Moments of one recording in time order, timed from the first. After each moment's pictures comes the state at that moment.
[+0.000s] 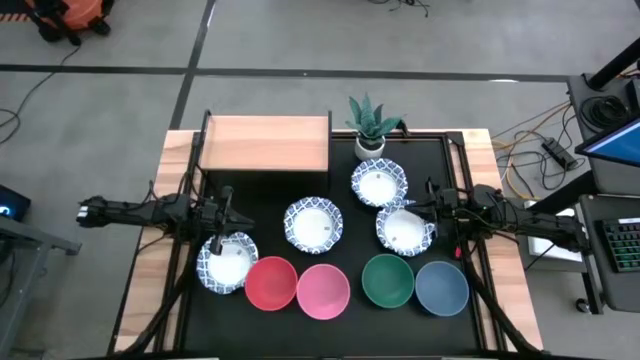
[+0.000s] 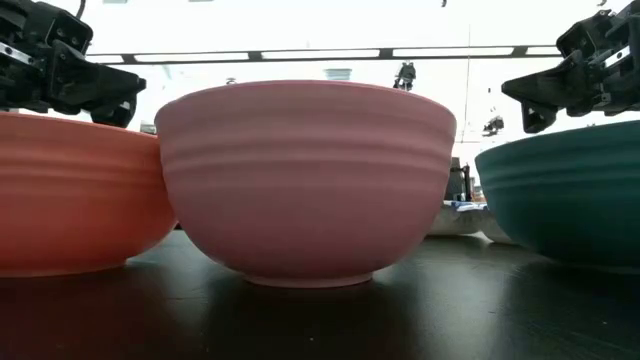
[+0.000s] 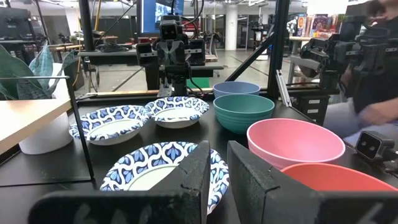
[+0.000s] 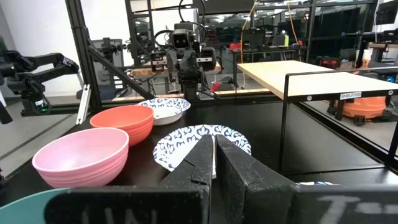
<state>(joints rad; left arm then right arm) -0.09 0.04 0.02 0.01 0.01 0.01 -0.20 0.04 0.01 0.04 -0.21 0.05</state>
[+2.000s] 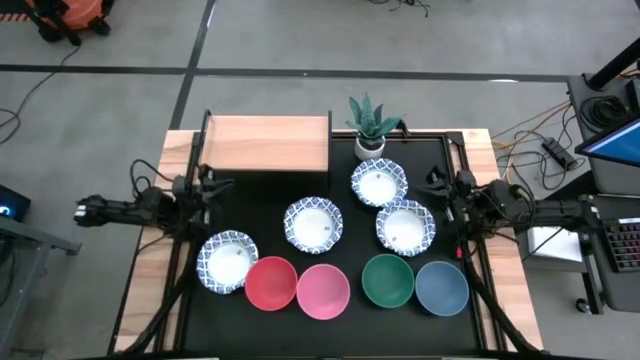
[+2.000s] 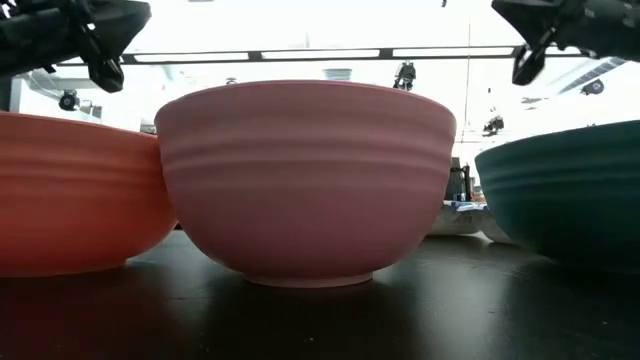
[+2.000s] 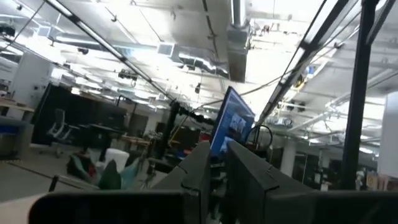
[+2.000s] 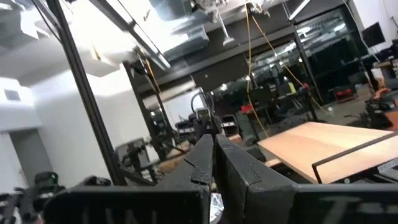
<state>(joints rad) -0.09 0.09 0.02 0.61 -0.33 -0.09 -0.08 0.38 0.16 0.54 0.00 0.37</state>
